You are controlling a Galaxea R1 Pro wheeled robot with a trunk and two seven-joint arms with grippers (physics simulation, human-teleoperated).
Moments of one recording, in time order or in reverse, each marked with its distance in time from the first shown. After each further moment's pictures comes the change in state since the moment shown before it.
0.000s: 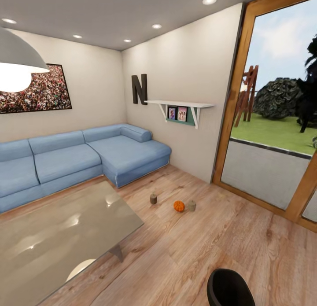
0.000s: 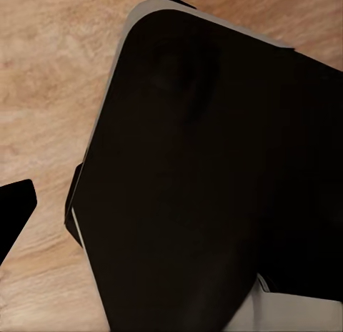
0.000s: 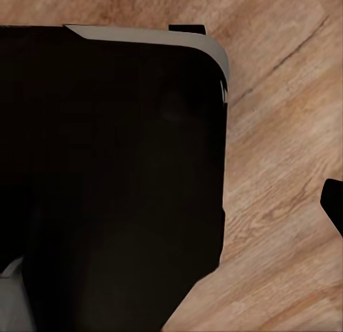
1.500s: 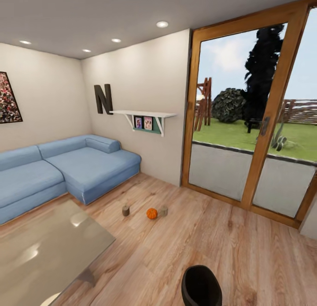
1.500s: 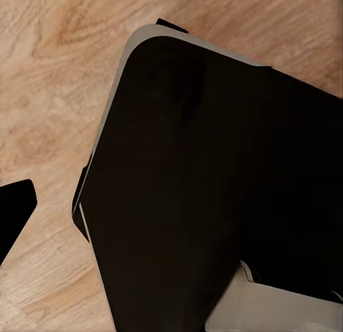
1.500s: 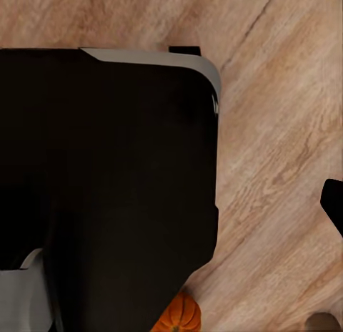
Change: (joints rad) left arm 0.000 0.002 0.001 0.000 0.000 0.001 0.000; right arm 0.000 0.000 0.000 0.000 0.000 0.000 0.000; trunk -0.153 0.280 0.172
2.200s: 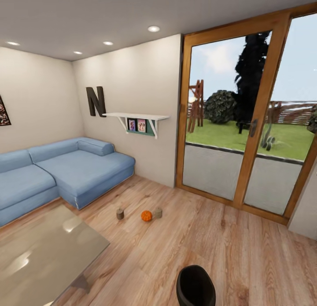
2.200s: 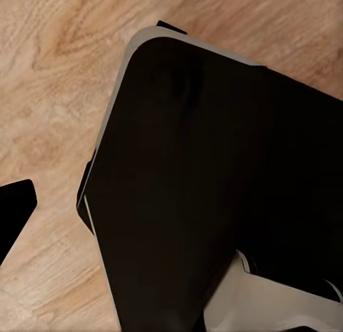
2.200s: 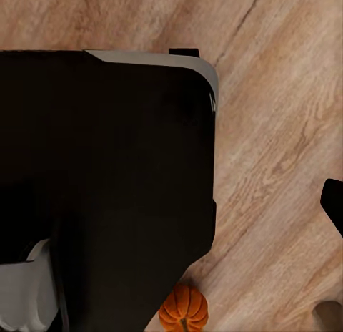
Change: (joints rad) left arm 0.000 0.000 0.000 0.000 0.000 0.000 0.001; right arm 0.000 0.000 0.000 0.000 0.000 -0.002 0.000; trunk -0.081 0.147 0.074
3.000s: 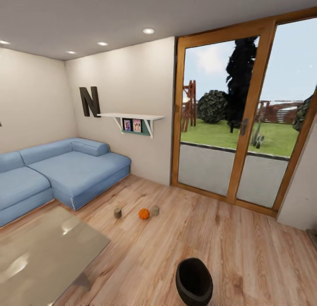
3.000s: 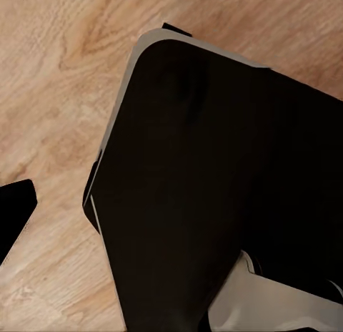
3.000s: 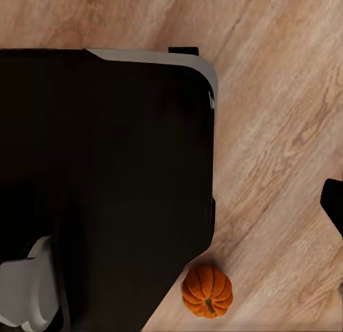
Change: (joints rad) left arm 0.000 0.007 0.000 -0.001 0.001 -0.001 0.000; right arm 0.000 0.000 -0.001 0.000 0.000 0.001 0.000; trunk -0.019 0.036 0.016
